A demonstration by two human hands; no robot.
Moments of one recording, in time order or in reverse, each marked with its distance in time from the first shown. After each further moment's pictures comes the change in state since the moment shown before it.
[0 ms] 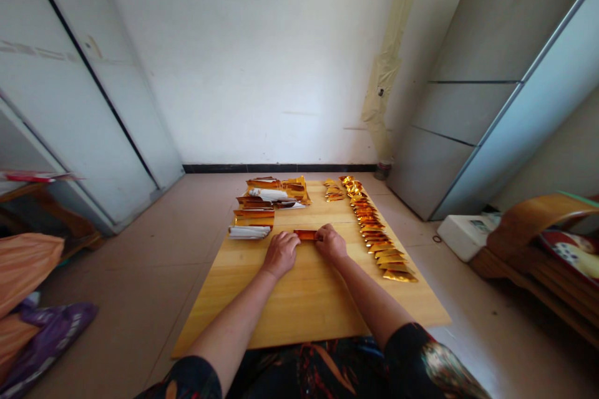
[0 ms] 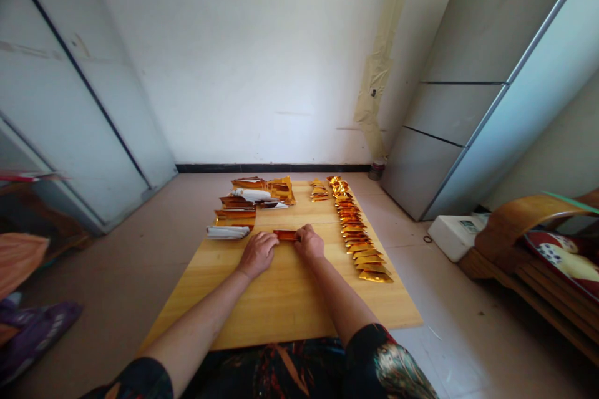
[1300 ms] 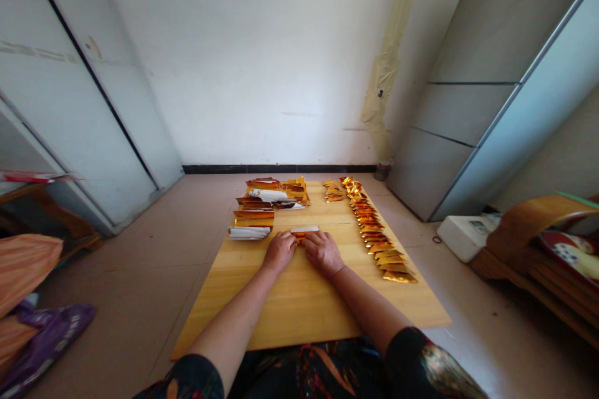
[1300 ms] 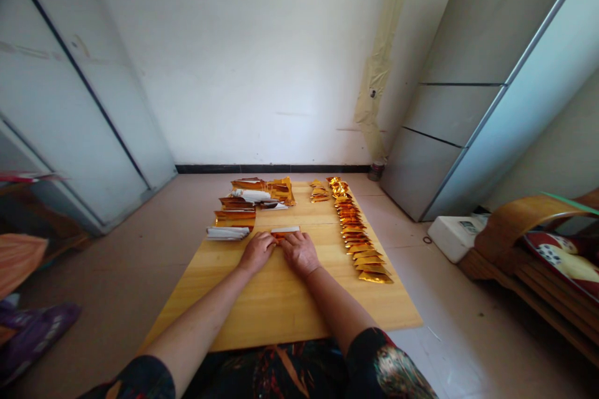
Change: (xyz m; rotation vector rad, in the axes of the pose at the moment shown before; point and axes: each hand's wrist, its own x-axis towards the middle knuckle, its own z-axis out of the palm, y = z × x) left_hand 0.010 -0.011 0.009 -0.114 -0.039 -0.119; right_hand -0.019 -0.016 0.004 -0.155 0.045 -0.483
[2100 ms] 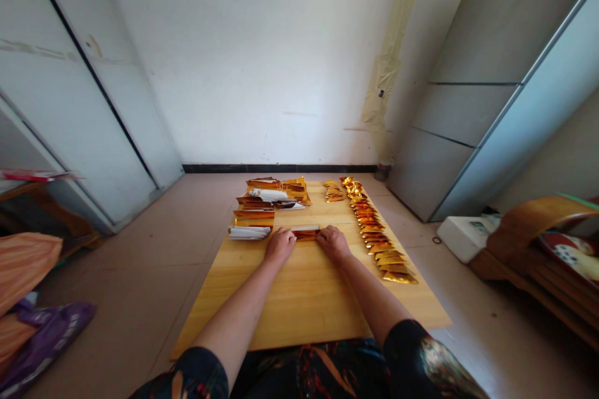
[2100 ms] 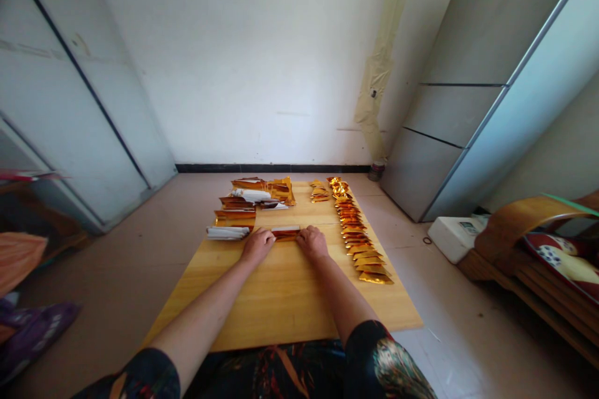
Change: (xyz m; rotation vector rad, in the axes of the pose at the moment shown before) left_hand 0.015 0.001 -0.005 0.002 -0.045 -0.231; right_hand 0.011 0.039 -0.003 0.045 -0.117 0.390
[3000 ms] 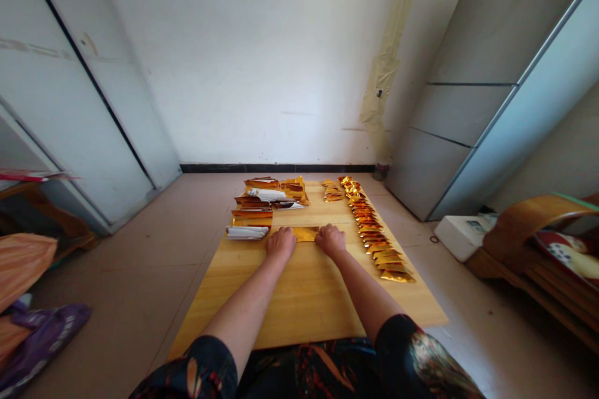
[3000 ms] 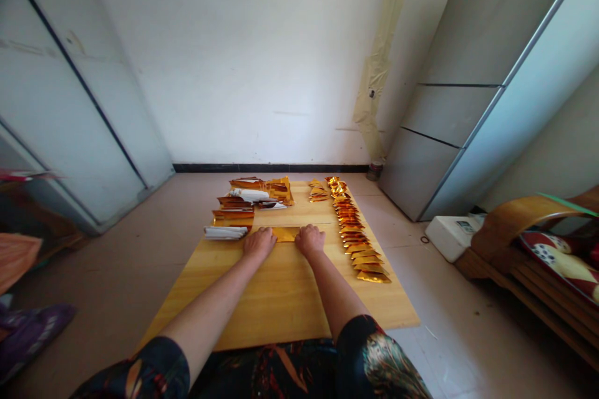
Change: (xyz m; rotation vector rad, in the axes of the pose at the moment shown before) left_hand 0.006 0.027 -0.004 0.308 -0.151 -0.193; right_hand 0.008 -0.016 -0.006 -0.086 -0.056 0.242
